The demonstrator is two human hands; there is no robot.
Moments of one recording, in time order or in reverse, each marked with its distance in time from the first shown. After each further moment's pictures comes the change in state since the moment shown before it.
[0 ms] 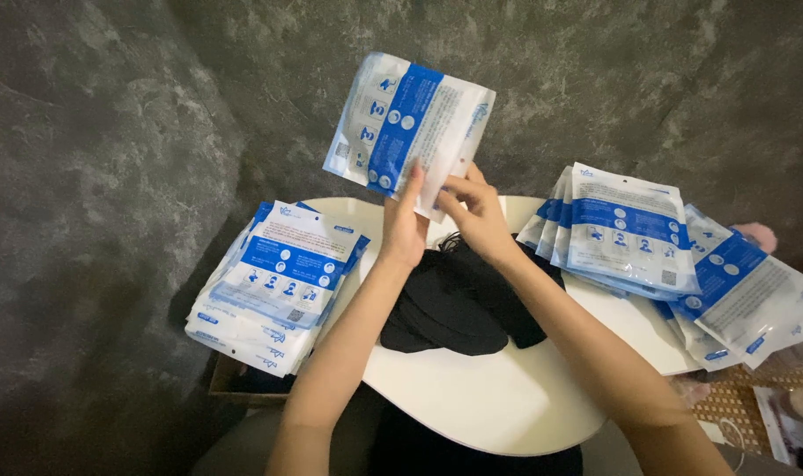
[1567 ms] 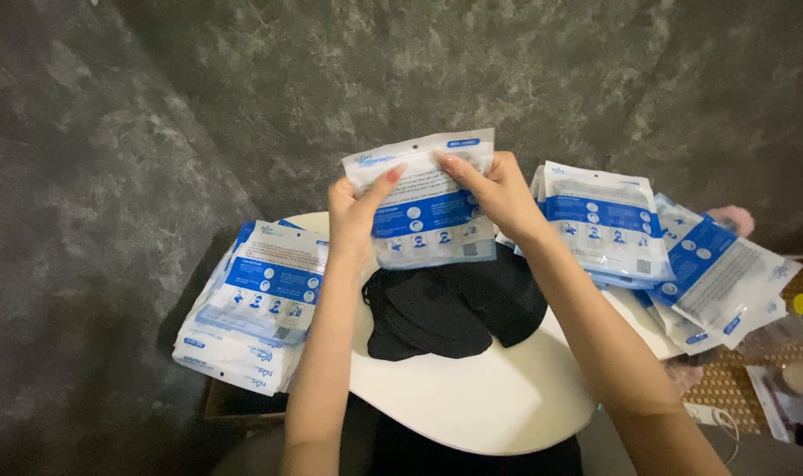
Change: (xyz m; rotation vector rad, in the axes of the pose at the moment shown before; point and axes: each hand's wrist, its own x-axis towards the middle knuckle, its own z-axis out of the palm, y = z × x) left_hand -0.012 0.061 0.037 0.453 0.064 0.103; right_hand 0.026 -0.019 -0.065 0.028 0.024 0.210
